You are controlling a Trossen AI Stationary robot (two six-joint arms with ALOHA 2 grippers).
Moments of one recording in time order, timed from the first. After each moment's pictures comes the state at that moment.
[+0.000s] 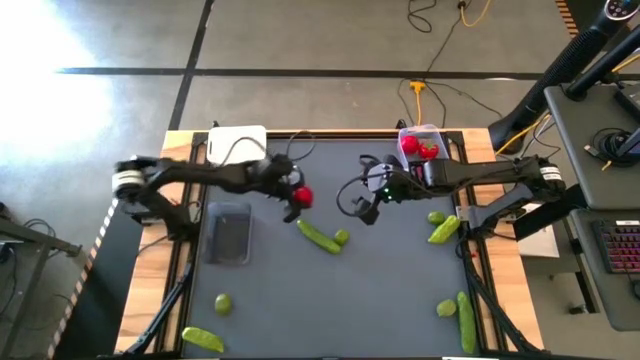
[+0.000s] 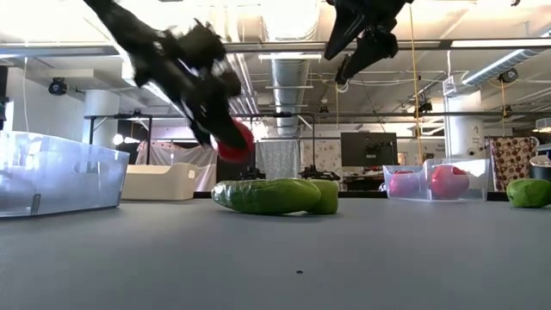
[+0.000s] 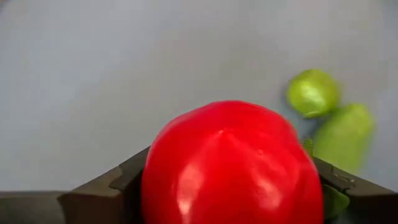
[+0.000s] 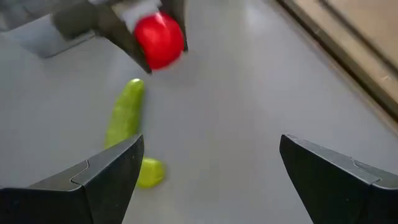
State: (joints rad) left arm 0.32 1.55 0.80 -0.02 0.21 0.00; right arm -0.01 1.42 1.30 -0.77 0.30 0.42
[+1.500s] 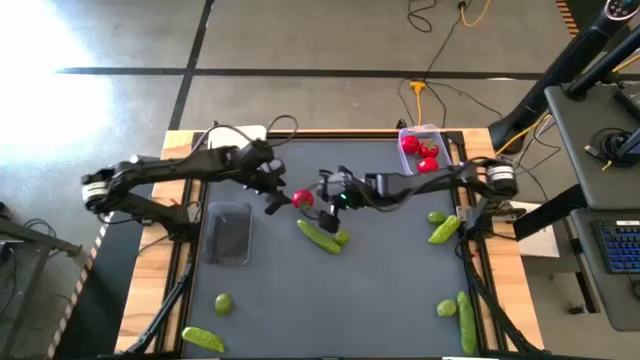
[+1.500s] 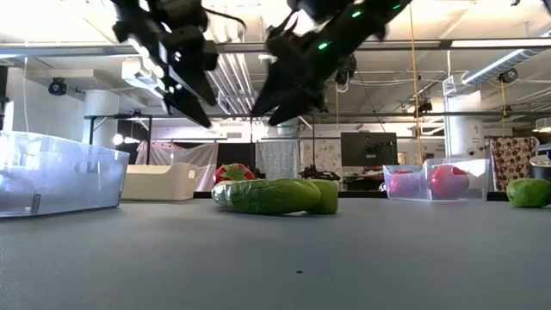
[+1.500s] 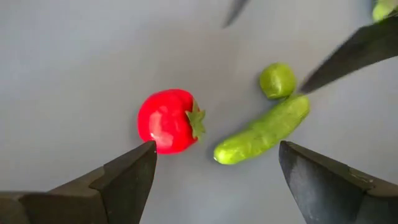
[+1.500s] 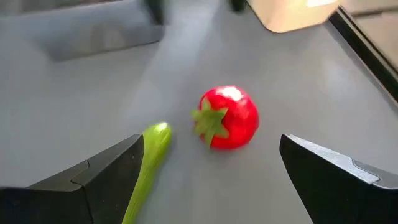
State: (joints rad) left arm 0.35 1.28 0.93 -0.53 0.23 -0.18; right arm -0.07 1.79 1.27 -0.20 0.16 0.12
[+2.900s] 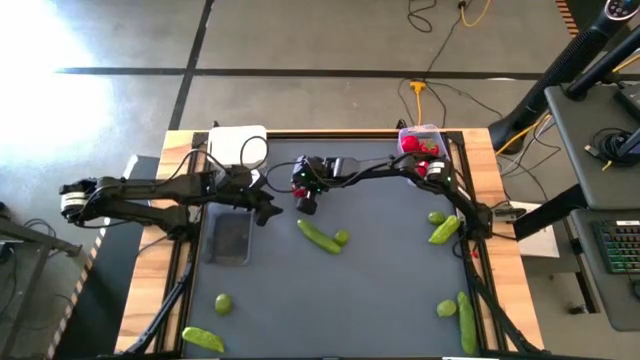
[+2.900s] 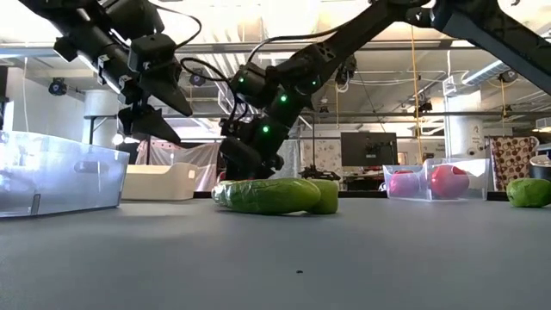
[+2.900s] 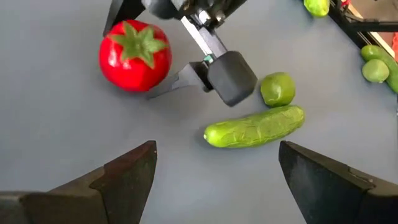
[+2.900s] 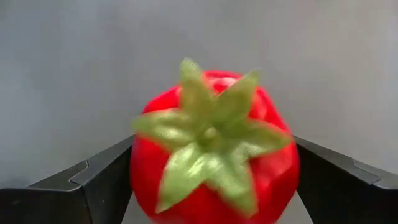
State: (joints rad) left arm 0.23 1.02 0.56 -0.26 0.08 -0.57; right arm -0.25 2.29 1.73 -0.37 0.03 -0.02
